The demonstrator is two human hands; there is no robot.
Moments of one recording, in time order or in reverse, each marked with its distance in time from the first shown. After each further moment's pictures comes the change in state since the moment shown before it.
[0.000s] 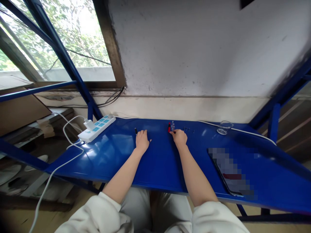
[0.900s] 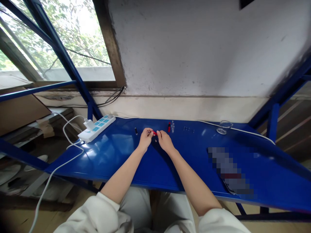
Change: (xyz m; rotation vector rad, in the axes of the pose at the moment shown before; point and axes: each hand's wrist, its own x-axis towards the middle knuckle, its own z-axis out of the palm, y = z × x) left_hand 0.003 0.023 0.004 -1.182 0.005 -0.143; right_hand -0.052 -0.059 -0.004 0.442 -0.091 -0.359
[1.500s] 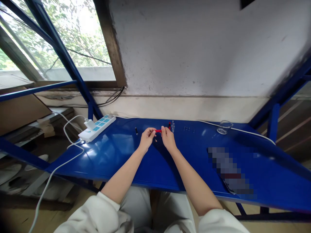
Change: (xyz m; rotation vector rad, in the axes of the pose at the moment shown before) left_hand -0.005 0.005 0.001 -0.069 -0.094 0.098; right_hand -0.003 -0.006 -0.013 0.269 0.184 0.018
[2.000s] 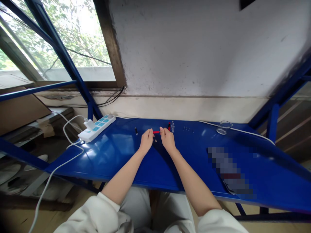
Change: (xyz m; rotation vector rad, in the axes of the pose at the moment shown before) left_hand -0.008 0.008 -0.001 0.424 0.074 0.093; right_hand -0.001 -0.003 -0.001 -0.152 0.030 -0.042
